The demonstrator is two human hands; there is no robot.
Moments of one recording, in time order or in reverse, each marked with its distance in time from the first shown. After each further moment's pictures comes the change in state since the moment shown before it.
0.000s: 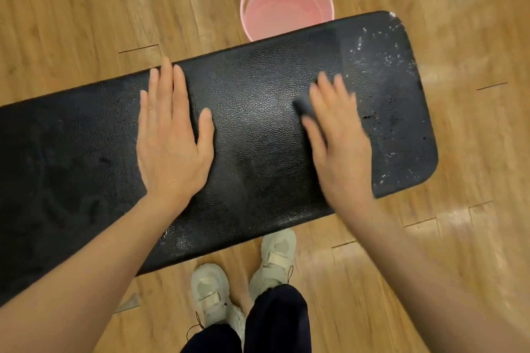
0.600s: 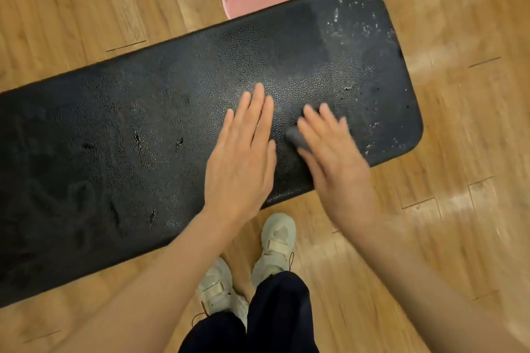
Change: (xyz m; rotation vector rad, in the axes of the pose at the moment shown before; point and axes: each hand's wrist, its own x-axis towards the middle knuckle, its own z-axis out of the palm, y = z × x) left_hand -0.059 0.082 0.012 -0.065 -0.213 0.331; right_hand -0.069 0.021 -0.010 -0.029 -0.035 -0.101
